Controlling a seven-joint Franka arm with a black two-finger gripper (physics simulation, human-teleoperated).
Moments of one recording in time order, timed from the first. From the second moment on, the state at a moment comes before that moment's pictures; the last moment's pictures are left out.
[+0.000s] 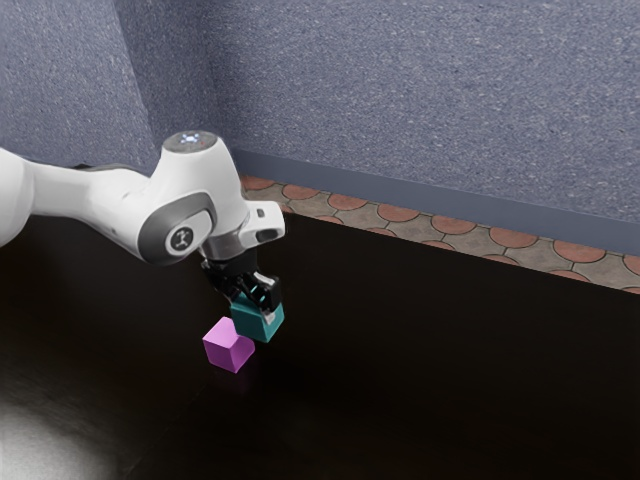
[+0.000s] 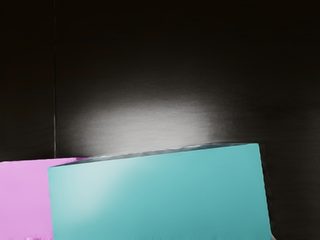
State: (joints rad) arm -0.64 -0.04 0.49 -2.27 0.08 2.36 -0.15
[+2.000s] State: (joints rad) arm -0.65 -0.05 0.60 -2.28 0.21 2.32 -0.14
